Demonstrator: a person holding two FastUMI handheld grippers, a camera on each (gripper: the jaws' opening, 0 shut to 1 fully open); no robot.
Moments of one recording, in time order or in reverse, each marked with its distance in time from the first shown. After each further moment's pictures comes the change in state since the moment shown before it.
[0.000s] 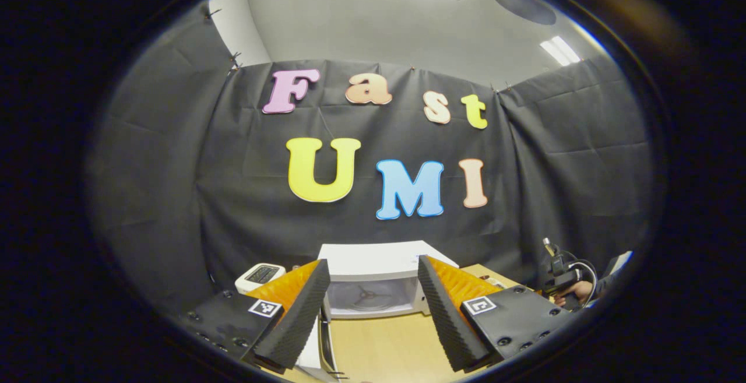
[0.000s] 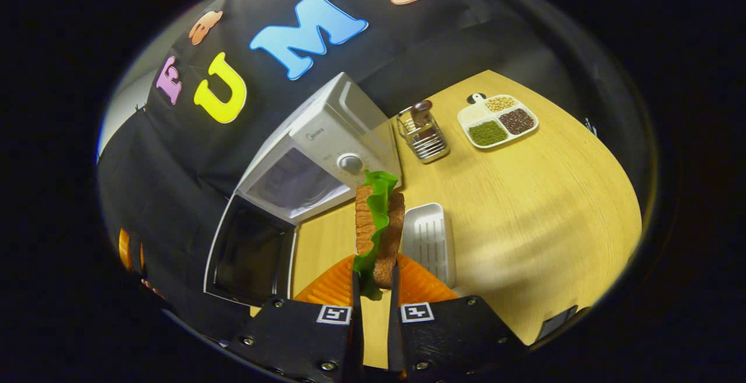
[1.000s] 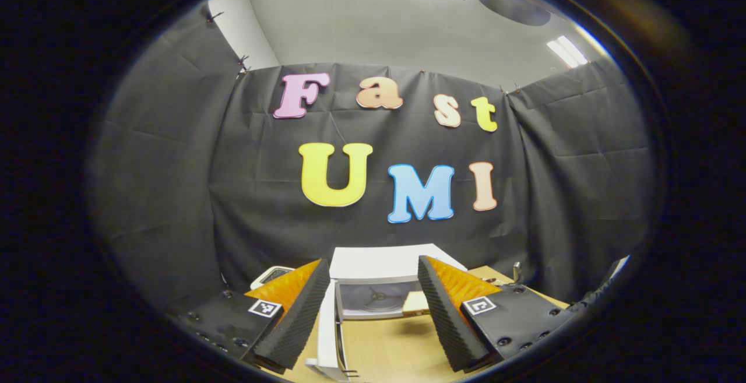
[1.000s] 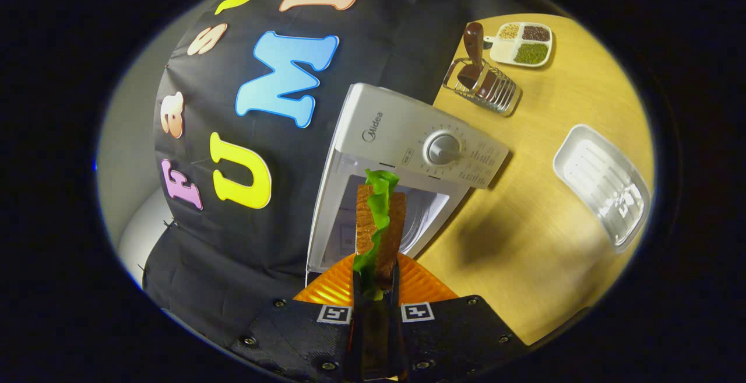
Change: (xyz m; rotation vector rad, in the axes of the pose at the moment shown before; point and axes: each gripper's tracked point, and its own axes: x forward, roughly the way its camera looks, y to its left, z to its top) left arm -0.017 0.023 0.027 0.007 0.007 0.059; right arm 0.153 0.137 0.013 0.541 -0.249 0.237
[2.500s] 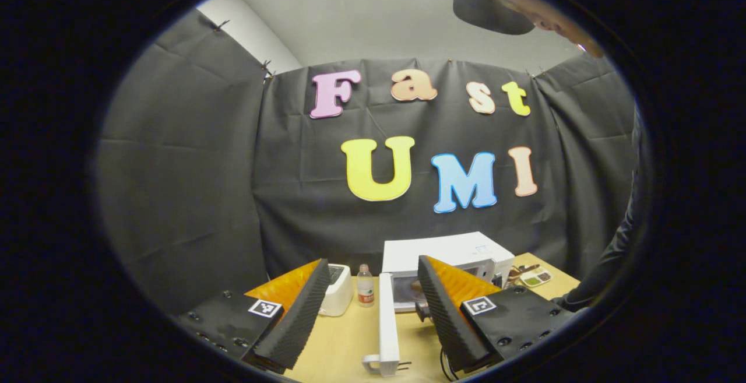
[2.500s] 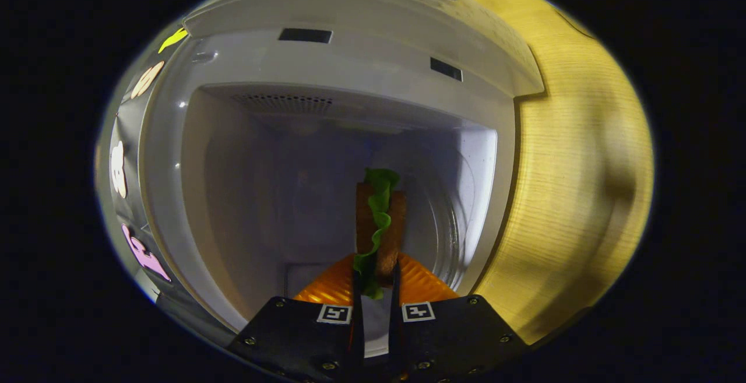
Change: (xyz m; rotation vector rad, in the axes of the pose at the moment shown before) left arm -0.020 0.079 -0.002 0.085 0.061 0.184; right arm 0.208 -0.025 -0.014 0.235 -0.295 -0.147
